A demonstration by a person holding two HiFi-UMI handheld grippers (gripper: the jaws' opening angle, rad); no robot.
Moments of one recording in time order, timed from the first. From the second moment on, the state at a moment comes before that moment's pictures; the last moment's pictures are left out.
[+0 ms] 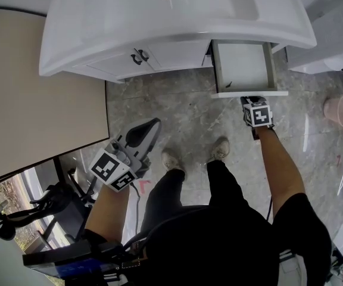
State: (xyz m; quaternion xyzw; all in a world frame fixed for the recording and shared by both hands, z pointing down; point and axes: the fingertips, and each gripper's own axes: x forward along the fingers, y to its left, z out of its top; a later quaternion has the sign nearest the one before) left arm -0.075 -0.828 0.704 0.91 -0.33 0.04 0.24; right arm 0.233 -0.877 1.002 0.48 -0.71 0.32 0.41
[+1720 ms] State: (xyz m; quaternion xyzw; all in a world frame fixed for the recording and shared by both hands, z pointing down) left arm -0.101 -0.810 0.501 0.91 -0.37 -0.02 0.17; right arm 0.215 -0.868 0.719 0.47 -0.80 0.27 0.27
